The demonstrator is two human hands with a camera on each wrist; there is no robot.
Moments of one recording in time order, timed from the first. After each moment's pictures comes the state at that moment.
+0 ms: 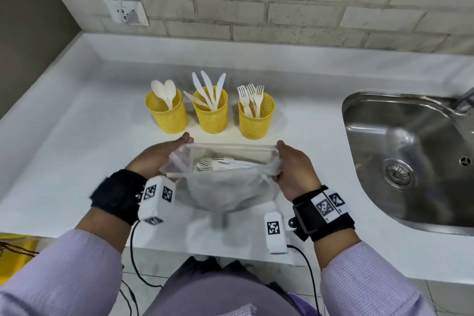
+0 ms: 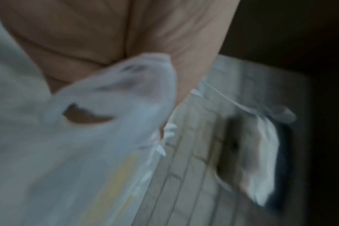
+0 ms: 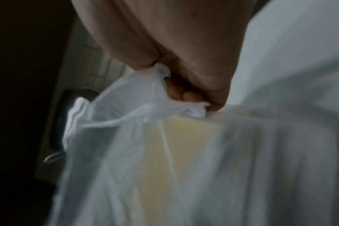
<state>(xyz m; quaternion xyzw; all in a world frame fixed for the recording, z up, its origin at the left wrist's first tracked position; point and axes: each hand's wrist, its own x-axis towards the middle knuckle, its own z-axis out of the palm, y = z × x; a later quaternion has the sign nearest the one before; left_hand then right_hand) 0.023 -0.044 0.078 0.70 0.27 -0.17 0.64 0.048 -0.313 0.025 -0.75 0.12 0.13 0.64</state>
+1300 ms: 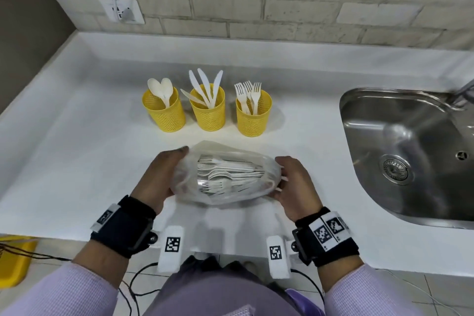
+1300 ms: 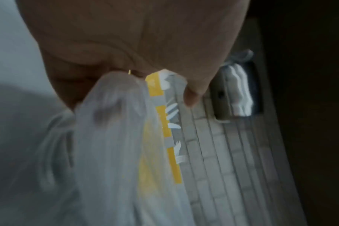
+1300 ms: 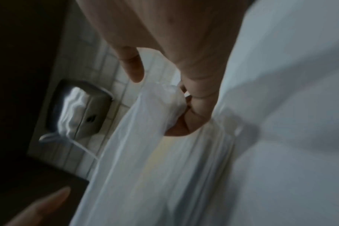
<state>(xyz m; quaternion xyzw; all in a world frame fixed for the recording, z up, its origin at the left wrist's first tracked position) -0.010 -0.052 0.038 0.65 0.31 -0.08 0.69 0.009 -0.319 0.018 -0.53 0.24 0.17 0.80</state>
